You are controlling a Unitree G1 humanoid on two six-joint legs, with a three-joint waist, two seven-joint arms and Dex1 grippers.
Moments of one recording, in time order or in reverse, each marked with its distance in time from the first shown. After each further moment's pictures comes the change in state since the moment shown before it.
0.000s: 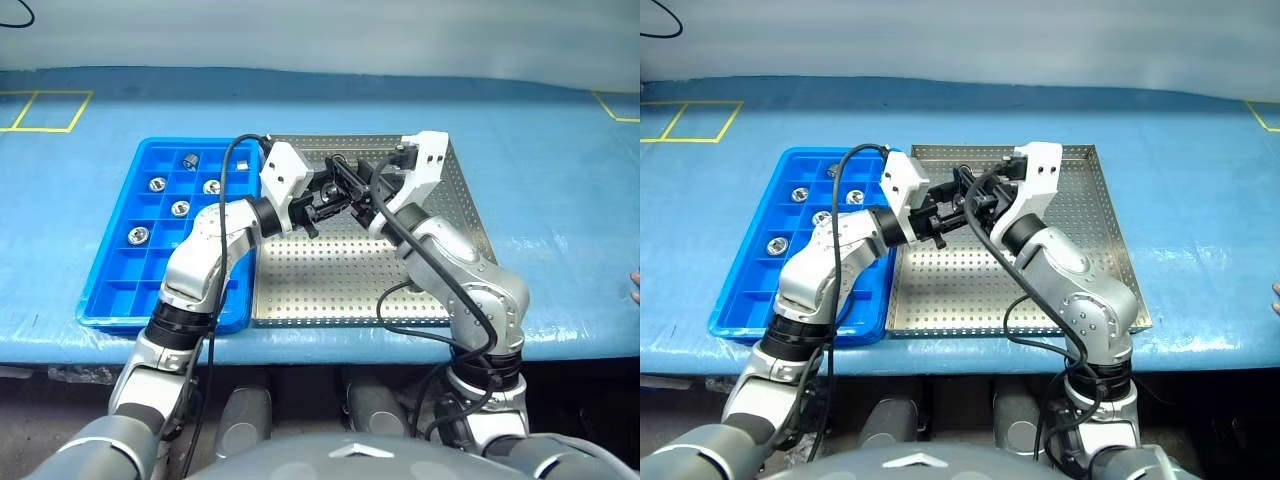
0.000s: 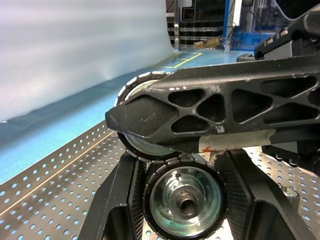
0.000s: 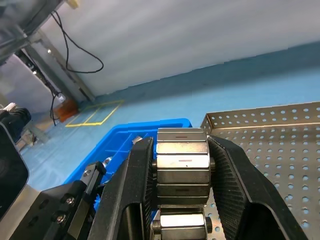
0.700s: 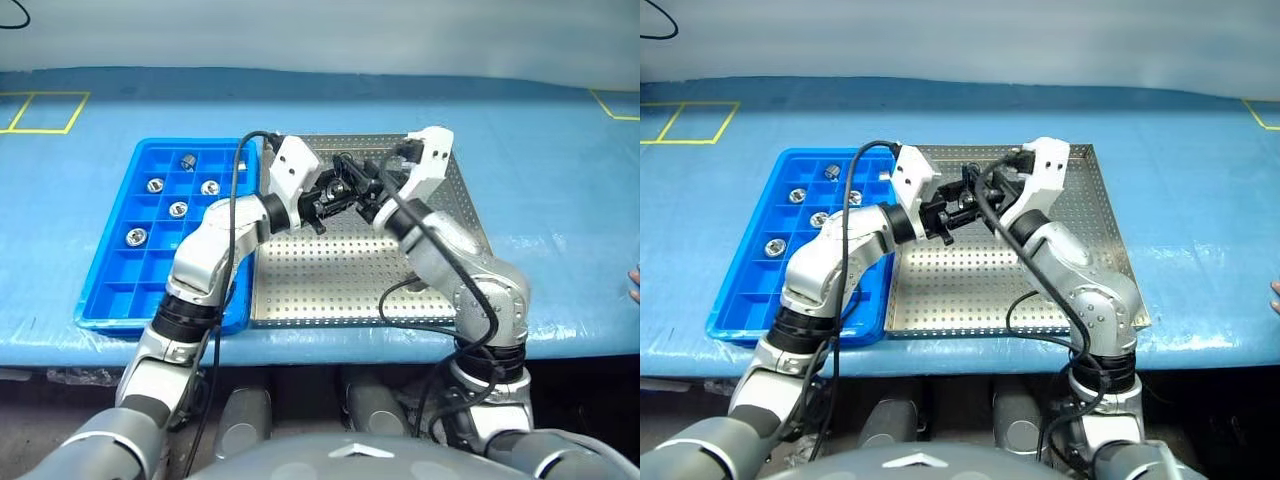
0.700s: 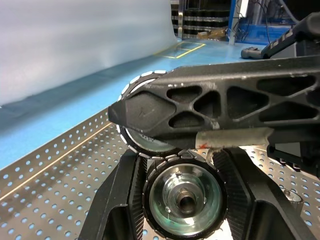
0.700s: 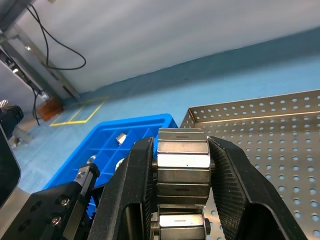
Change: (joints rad) left arm -0.027 -0.030 -0.004 0.005 -0.032 0.148 0.063; right arm -0.025 -0.112 0.051 0.018 -0.001 0.001 -0.047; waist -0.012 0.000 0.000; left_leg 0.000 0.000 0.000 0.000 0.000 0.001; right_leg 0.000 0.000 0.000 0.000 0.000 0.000
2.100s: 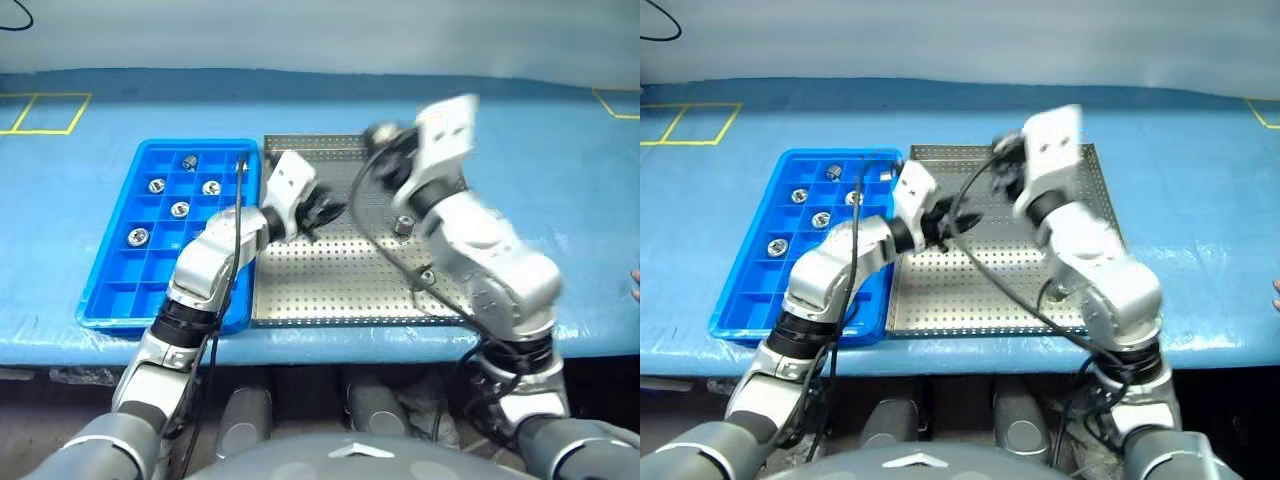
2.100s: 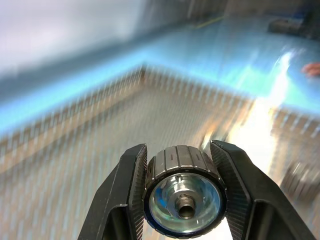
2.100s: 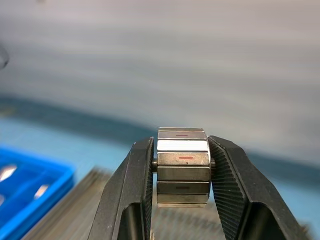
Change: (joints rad) left arm 0.086 0.021 -0.008 0.181 0.046 0.108 0.110; right arm -0.160 -0.137 -0.043 -0.168 -0.395 -0.108 0.032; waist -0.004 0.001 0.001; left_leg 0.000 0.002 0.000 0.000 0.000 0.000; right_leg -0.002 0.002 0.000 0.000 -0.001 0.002
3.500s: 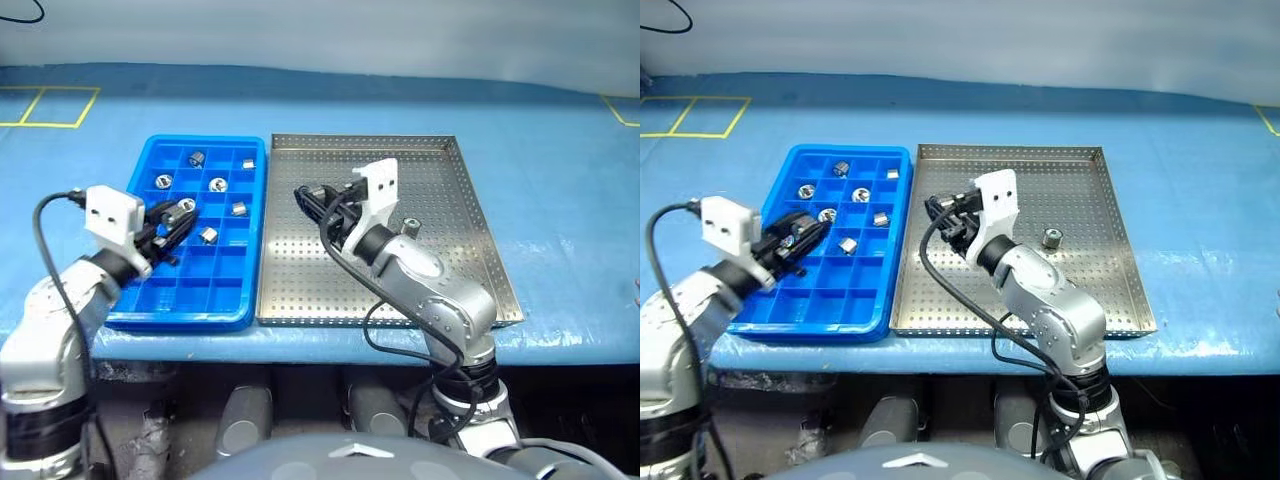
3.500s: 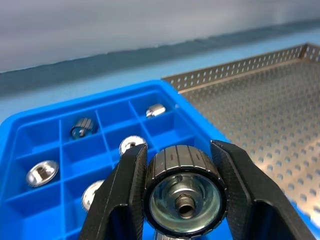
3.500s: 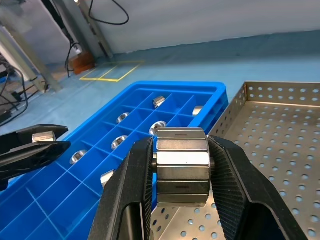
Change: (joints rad) left arm 0.520 0.338 0.601 -0.545 -0.188 -0.043 -0.006; right arm 0.250 0.250 0.200 0.188 0.104 0.070 0.253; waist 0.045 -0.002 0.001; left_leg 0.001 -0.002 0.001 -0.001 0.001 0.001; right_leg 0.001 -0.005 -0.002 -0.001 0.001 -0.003
